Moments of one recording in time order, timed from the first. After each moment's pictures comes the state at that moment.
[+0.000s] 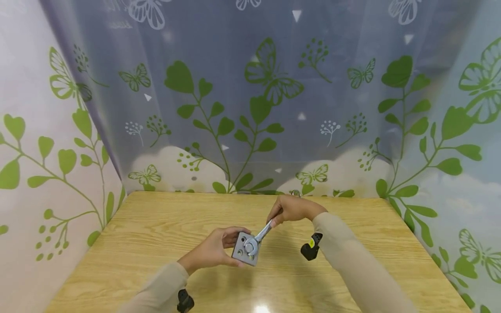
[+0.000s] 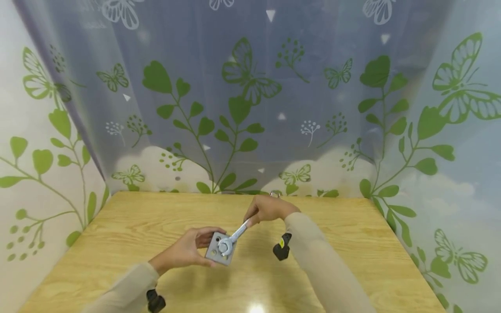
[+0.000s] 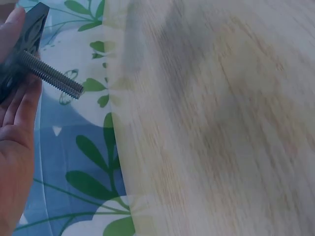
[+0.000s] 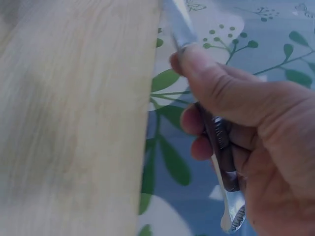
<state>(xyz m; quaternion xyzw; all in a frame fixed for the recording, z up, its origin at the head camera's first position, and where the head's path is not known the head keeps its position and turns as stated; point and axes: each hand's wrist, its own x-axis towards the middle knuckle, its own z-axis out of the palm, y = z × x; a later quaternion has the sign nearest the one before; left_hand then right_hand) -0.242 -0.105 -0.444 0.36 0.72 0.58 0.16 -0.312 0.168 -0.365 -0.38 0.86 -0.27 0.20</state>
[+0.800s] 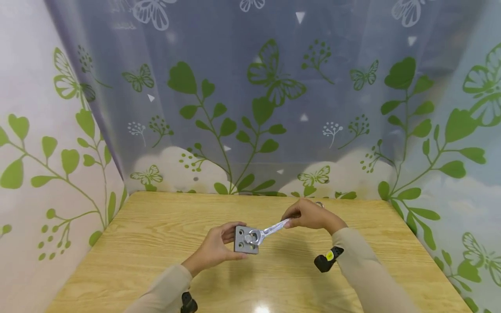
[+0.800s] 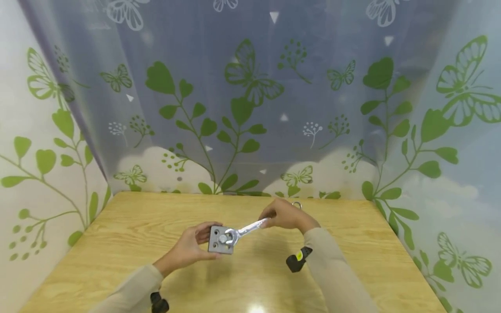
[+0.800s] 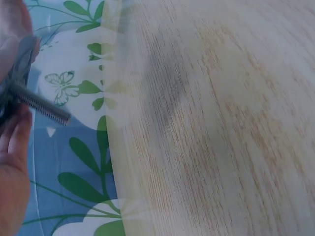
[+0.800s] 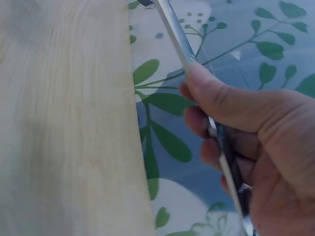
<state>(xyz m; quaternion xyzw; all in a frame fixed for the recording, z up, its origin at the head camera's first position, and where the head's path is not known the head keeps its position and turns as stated) -0.243 -0.101 -0.452 0.28 0.75 0.60 0.05 -0.296 0.204 -0.377 -0.34 0.88 -0.31 0.13</state>
